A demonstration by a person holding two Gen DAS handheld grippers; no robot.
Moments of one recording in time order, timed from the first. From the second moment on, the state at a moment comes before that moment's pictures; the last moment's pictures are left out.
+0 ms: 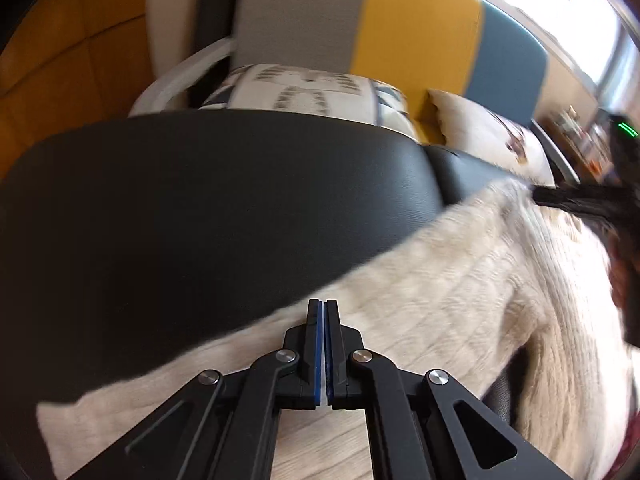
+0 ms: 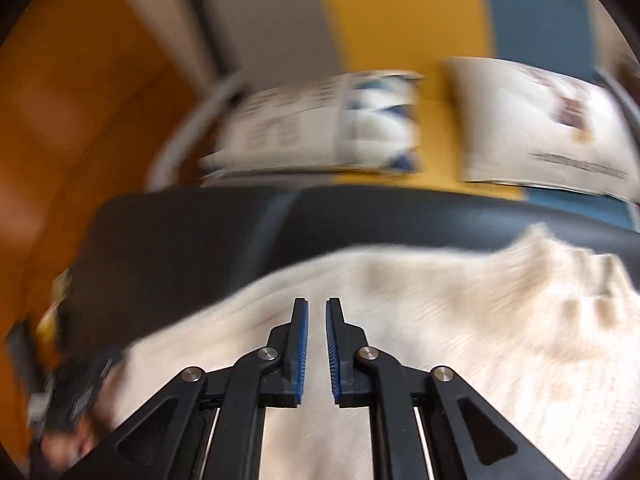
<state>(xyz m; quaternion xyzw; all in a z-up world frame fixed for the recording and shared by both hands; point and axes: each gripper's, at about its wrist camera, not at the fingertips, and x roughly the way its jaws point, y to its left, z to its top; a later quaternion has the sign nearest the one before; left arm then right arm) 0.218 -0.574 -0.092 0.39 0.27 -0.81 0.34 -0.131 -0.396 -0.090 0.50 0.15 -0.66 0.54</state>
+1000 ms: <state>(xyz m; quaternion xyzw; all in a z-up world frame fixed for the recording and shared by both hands) 0.474 -0.615 -0.125 0.27 0.54 -0.69 0.40 -0.034 -0.343 -0.087 0.47 0.17 -0.69 0.52</state>
